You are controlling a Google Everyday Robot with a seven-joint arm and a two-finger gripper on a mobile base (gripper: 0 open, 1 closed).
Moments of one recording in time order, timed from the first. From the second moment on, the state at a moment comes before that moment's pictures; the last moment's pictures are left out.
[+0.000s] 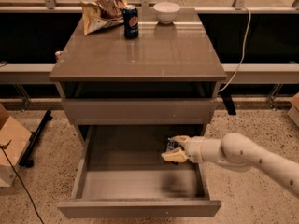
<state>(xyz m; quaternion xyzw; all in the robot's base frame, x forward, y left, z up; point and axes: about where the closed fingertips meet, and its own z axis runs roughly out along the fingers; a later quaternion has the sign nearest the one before) 0.583 -0.107 0.526 -0.41 0.77 0.26 0.42</state>
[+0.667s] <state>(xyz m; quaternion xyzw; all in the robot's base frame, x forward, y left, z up) 0.567 -0.108 0.663 -0.49 0.69 0.30 0.44</state>
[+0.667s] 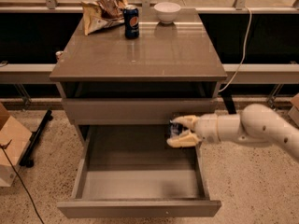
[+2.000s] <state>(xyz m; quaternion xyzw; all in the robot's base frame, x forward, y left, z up) 0.686 -0.108 0.899 -0.56 0.65 0.16 0.49</state>
